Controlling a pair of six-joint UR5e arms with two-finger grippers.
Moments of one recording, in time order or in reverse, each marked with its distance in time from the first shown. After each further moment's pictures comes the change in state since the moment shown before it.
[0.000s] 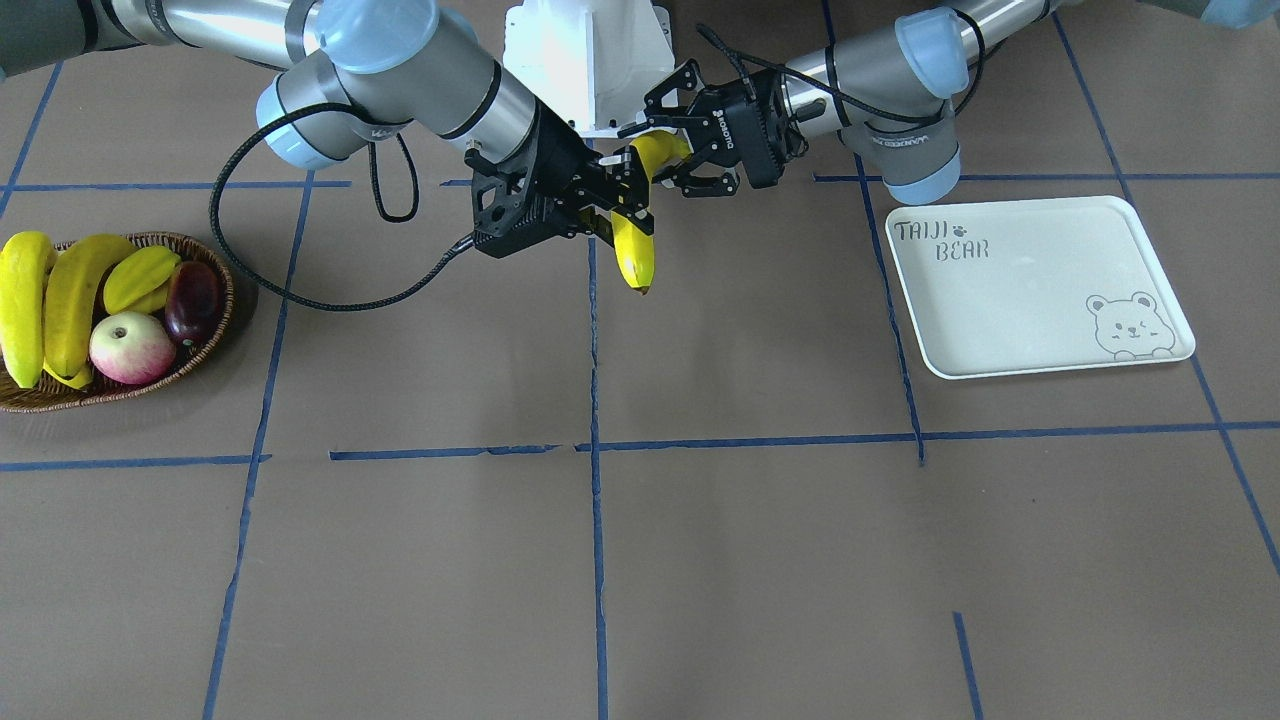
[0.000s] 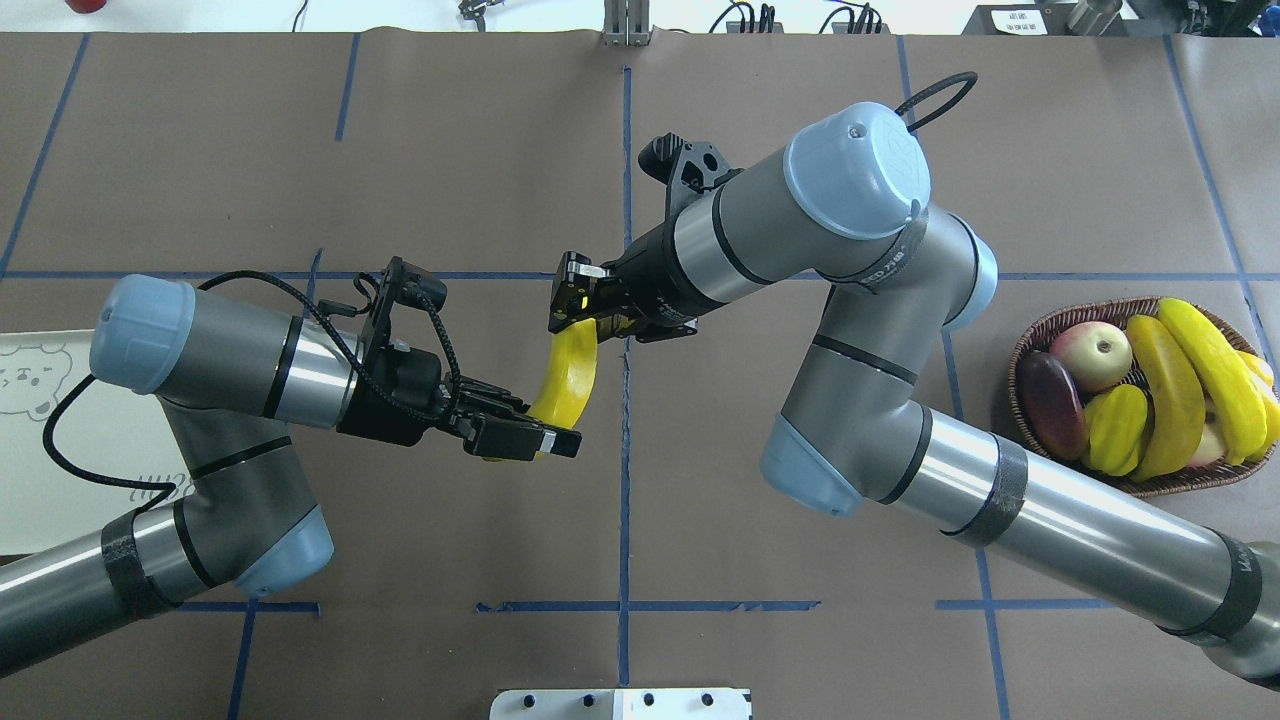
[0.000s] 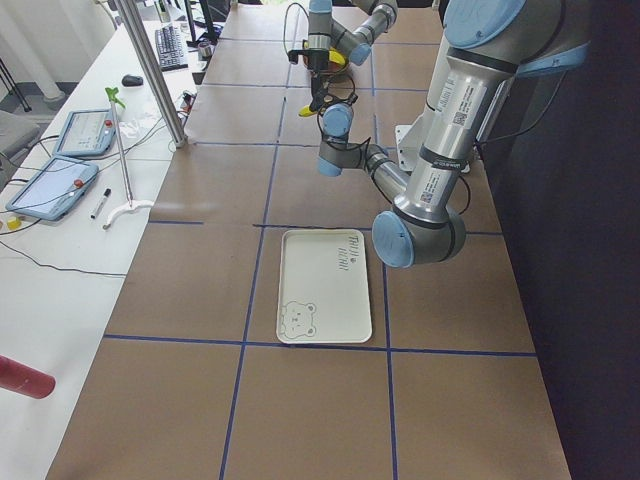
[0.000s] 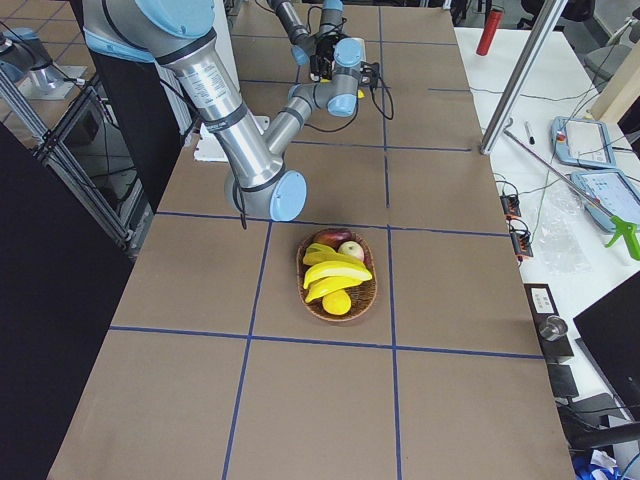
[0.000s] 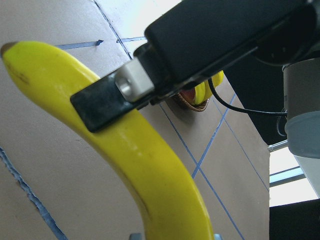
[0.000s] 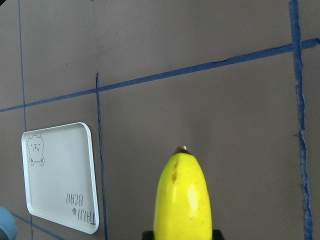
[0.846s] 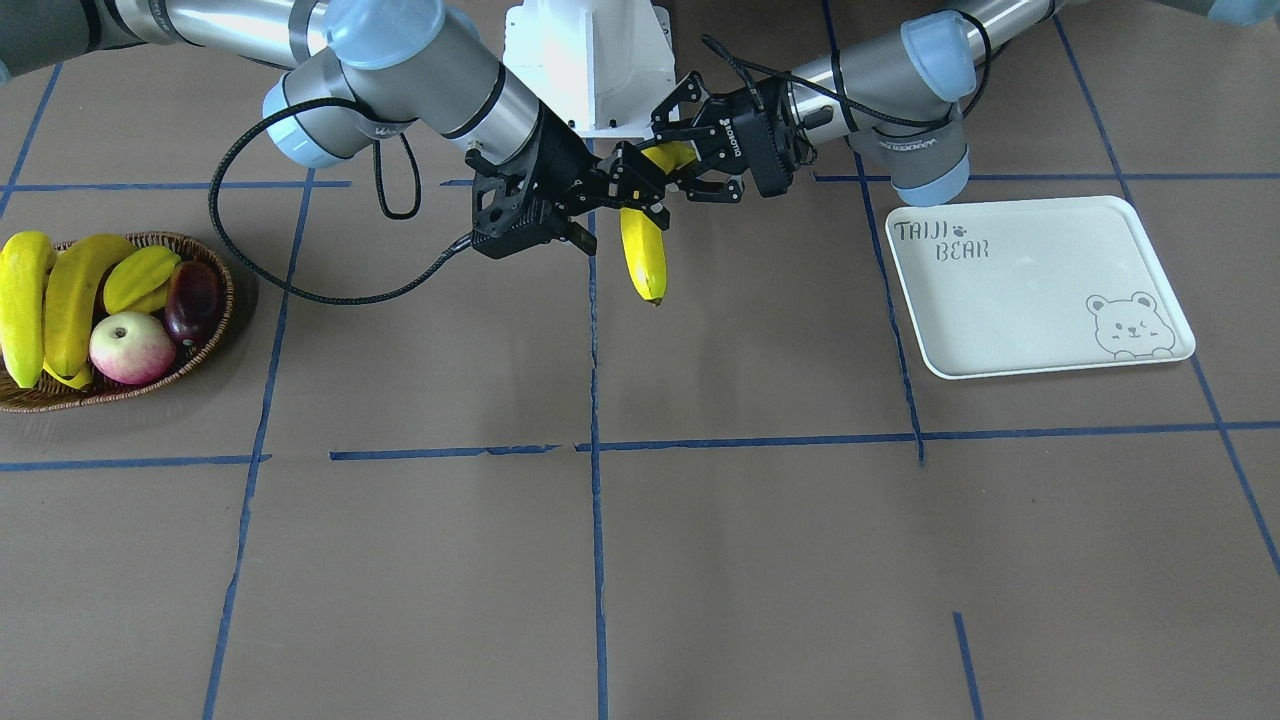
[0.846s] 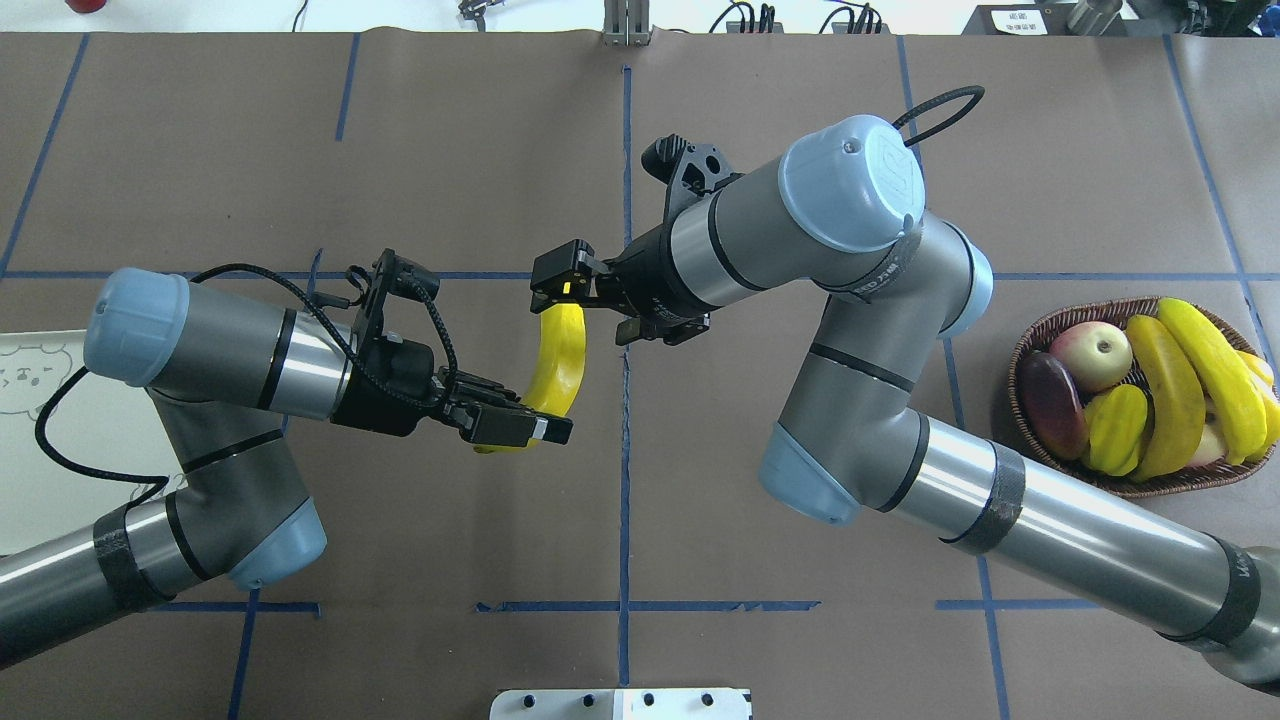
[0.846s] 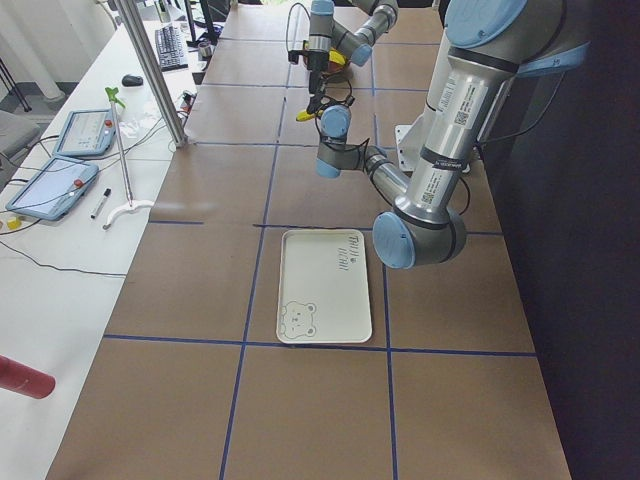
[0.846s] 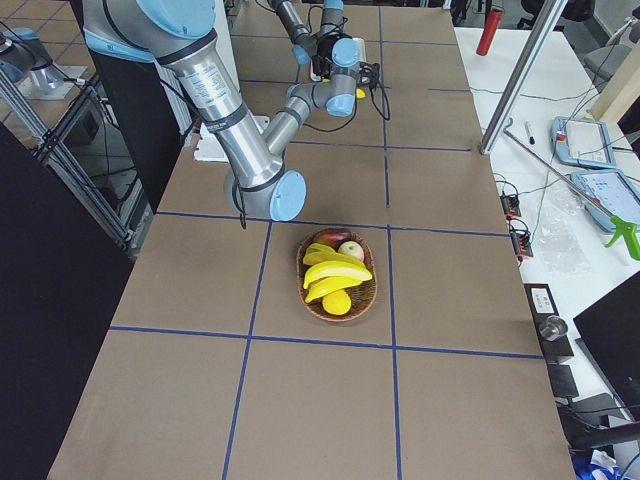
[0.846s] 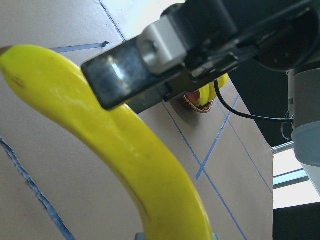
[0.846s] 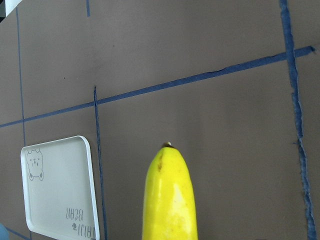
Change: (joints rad) left arm -0.024 0.011 0.002 0.034 0.003 -0.022; right arm -0.007 -0.004 0.002 0.000 -0.052 0.025
